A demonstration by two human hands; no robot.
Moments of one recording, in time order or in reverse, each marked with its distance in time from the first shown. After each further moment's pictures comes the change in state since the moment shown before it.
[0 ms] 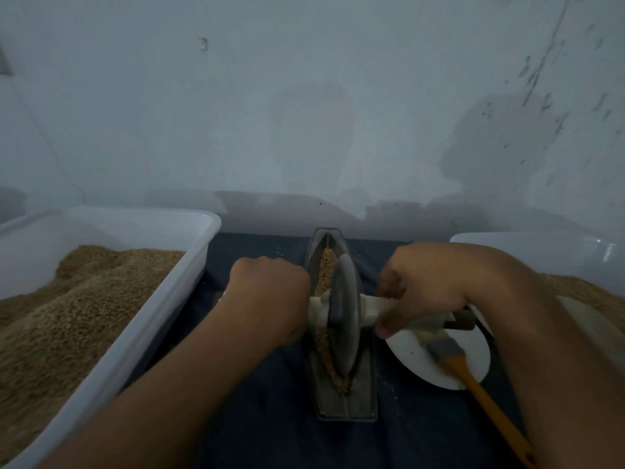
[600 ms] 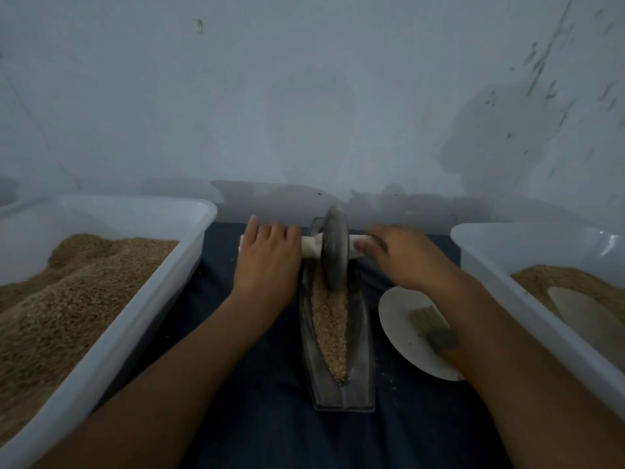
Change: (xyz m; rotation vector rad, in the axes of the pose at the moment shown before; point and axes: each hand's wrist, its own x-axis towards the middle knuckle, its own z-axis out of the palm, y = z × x) left_hand 0.058 -0.003 0.067 -0.107 0.496 -0.050; right_hand 0.076 0.036 0.052 0.197 0.656 0.026
